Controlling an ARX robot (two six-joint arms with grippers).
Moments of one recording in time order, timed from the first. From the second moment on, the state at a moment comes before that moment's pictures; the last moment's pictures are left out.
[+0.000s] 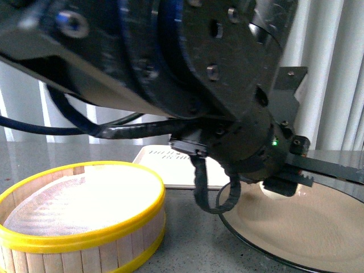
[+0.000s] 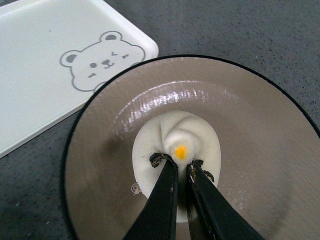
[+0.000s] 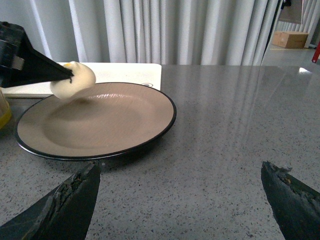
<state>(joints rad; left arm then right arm) -0.71 1.86 1.42 0.02 0.00 0.06 0.00 0.00 0.01 0.00 0.00 0.00</state>
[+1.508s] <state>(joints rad) -0.44 1.81 1.56 -0.19 -0.16 -0.19 0.00 0.00 0.01 0.00 0.00 0.00</state>
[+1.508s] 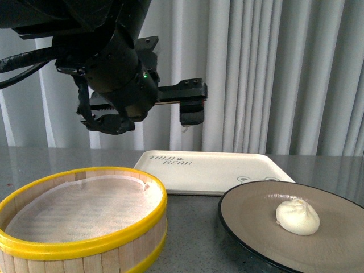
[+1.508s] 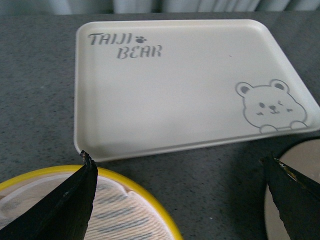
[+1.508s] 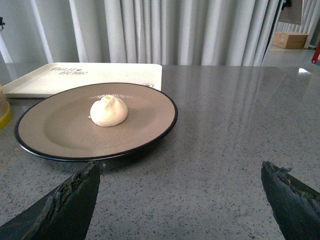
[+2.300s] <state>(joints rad) -0.22 1.25 0.45 0.79 -0.21 -0.01 0.00 0.00 0.01 0.00 0.00 0.00</state>
